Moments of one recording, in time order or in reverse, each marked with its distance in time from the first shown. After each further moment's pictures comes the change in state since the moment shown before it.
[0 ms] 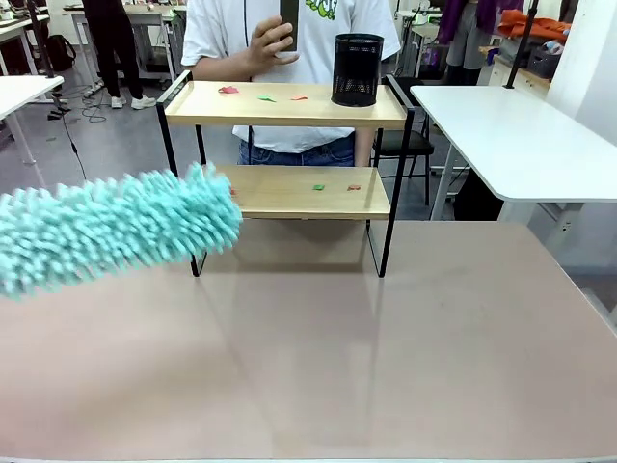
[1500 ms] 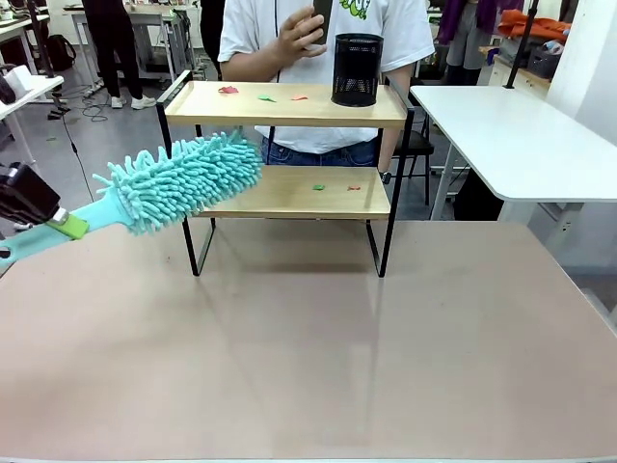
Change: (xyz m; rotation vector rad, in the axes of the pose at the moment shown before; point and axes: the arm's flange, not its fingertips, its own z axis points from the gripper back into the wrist) left arm 0.091 -0.025 -0.055 0.391 -0.296 0.210; right arm 0.000 0.000 0.000 0.000 0.000 0.000
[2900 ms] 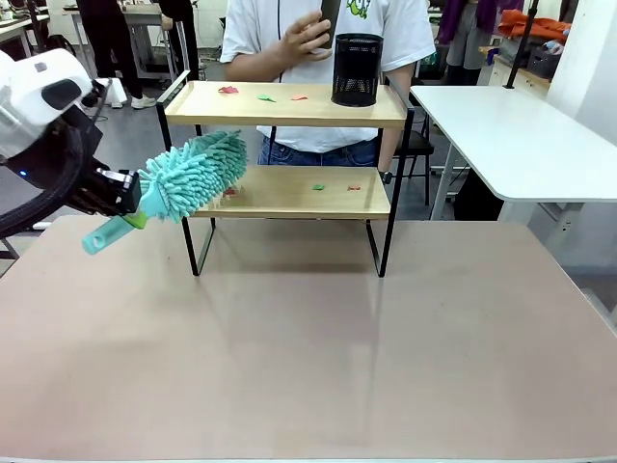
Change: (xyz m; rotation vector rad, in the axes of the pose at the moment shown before) left arm 0.045 -0.045 -0.078 0.340 -0.039 0.081; right arm 0.000 0.000 0.000 0.000 0.000 0.000
